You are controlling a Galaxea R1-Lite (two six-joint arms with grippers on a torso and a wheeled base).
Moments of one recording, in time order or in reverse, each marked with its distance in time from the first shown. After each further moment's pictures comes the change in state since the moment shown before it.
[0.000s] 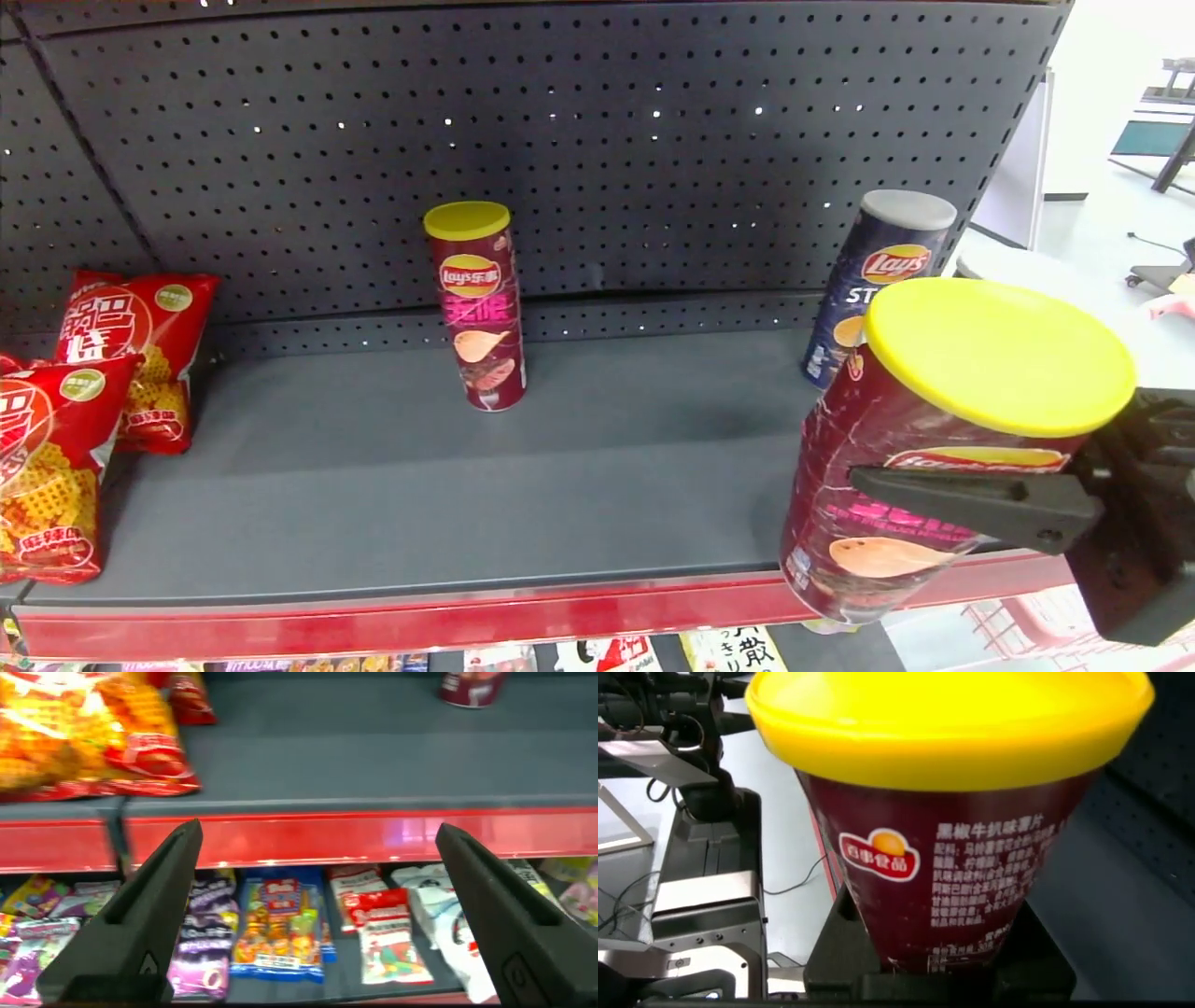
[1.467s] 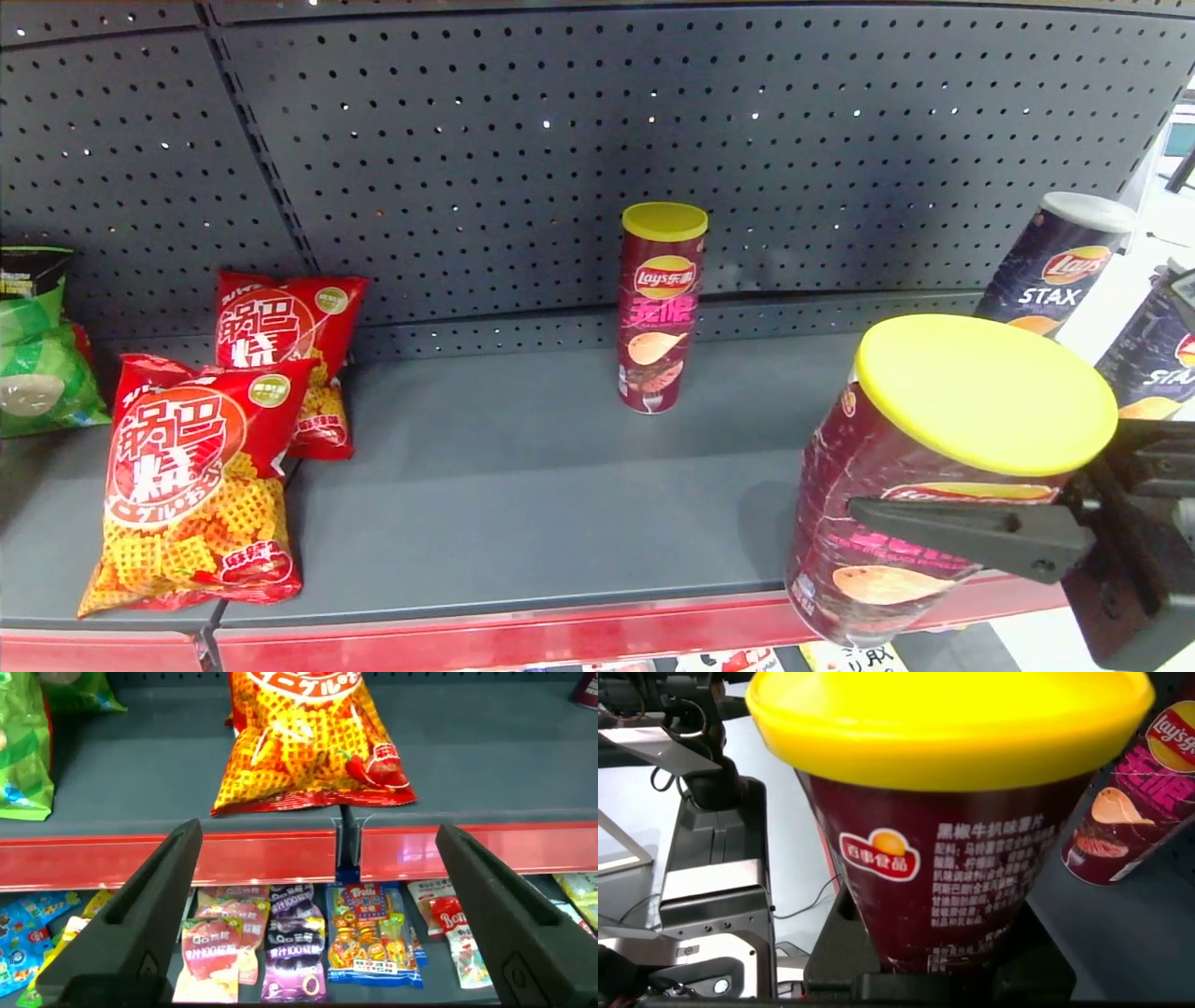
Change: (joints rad) left arm 0.000 0.000 0.000 0.000 0.000 0.001; right arm -0.001 -0.007 0.041 0.001 0.000 -0.001
